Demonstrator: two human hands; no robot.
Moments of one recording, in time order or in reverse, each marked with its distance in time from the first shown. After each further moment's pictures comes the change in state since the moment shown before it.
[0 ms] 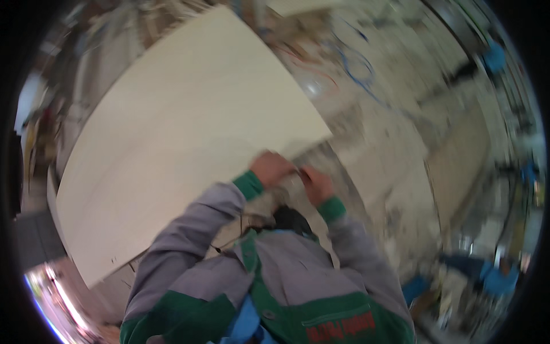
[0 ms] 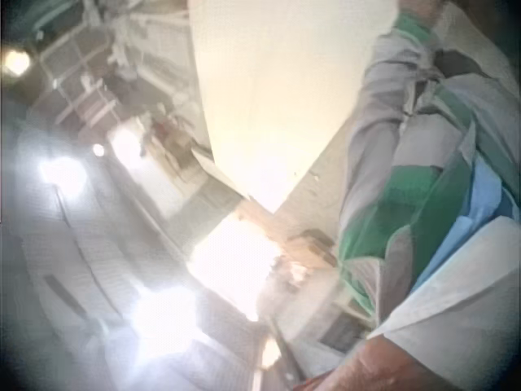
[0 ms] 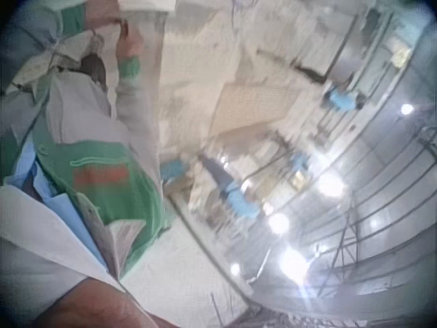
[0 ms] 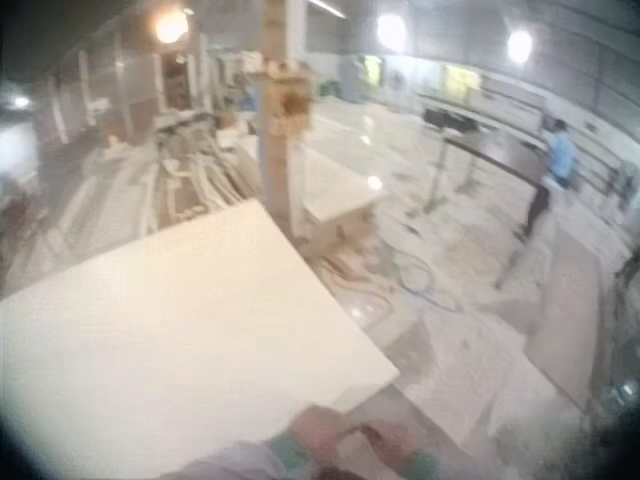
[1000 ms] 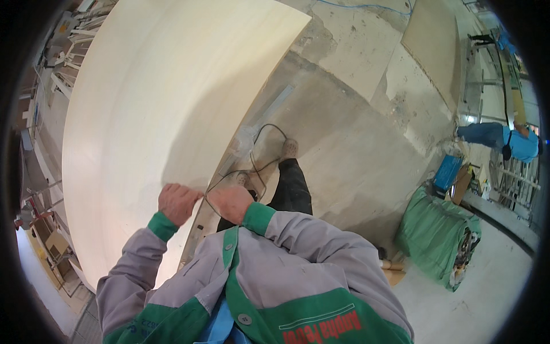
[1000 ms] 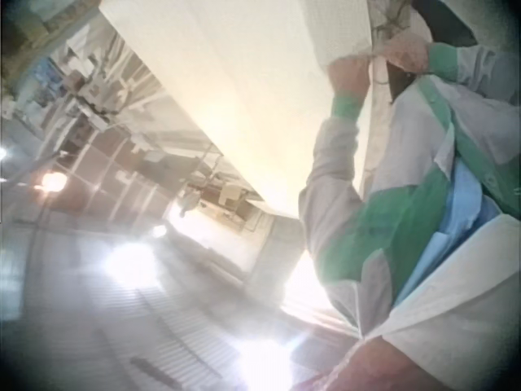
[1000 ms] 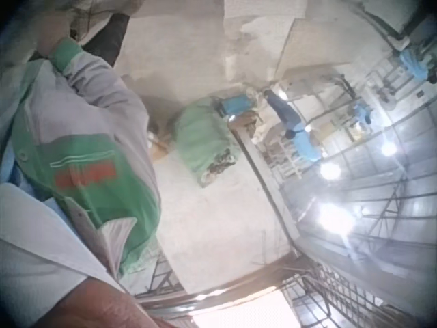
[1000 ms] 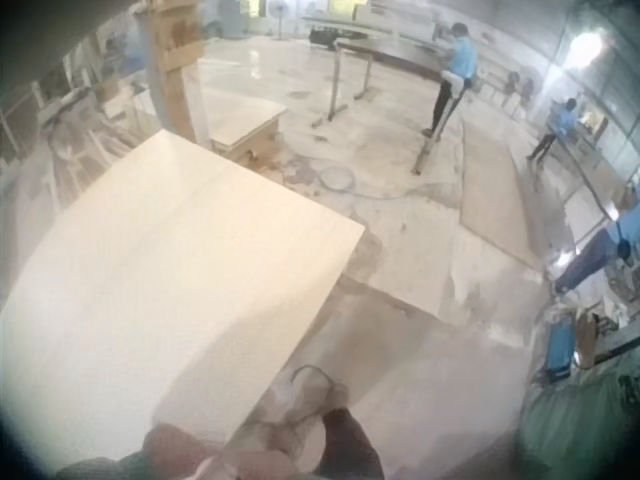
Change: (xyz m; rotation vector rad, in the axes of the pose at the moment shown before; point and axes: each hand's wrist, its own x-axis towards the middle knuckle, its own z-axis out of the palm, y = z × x) left_hand -0.348 -0.103 -0.102 0.118 -0.132 0.181; right_hand -0.123 -0.240 0.321 0.096 -0.046 0.020
